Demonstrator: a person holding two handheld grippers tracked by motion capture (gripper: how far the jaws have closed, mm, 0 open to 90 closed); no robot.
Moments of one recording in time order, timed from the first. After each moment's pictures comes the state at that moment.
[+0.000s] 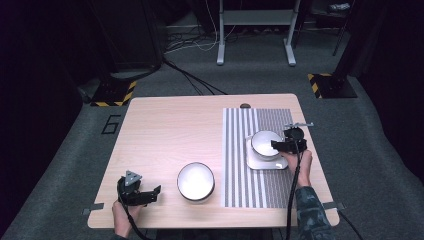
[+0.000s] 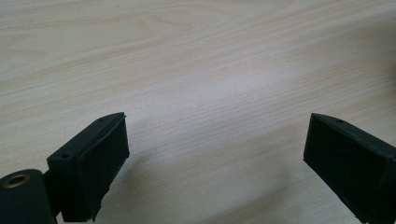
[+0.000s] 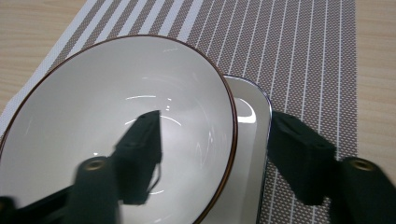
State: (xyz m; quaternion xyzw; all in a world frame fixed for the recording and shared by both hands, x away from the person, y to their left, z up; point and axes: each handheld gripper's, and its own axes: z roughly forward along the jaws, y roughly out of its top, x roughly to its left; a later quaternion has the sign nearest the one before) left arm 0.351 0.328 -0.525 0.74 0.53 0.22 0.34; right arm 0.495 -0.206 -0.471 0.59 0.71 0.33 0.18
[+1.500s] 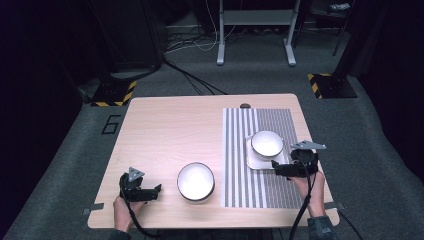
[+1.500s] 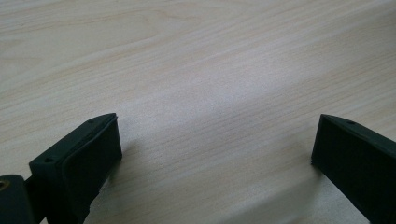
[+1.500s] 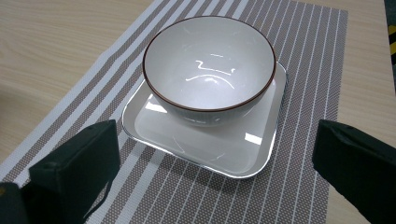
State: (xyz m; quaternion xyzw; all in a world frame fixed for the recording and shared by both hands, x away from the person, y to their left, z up) left arm 0.366 0.329 -0.531 0.76 0.52 0.22 0.32; right arm 0.392 -0.200 -0.434 0.52 0.74 0.35 0.23
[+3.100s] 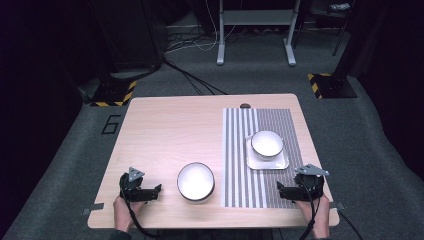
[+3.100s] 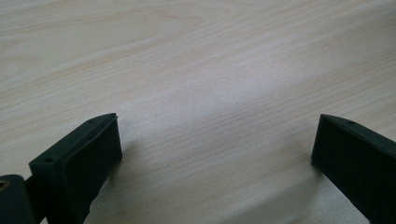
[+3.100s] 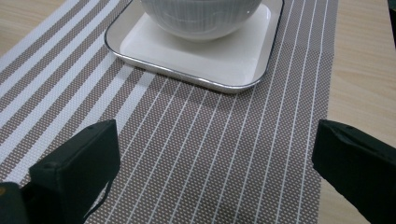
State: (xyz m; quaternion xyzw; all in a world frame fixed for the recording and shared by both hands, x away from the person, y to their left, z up) left arm 0.366 0.329 -0.531 0.76 0.52 0.22 0.32; right arm 0.344 -0.211 -0.479 0.54 0.74 0.32 0.24
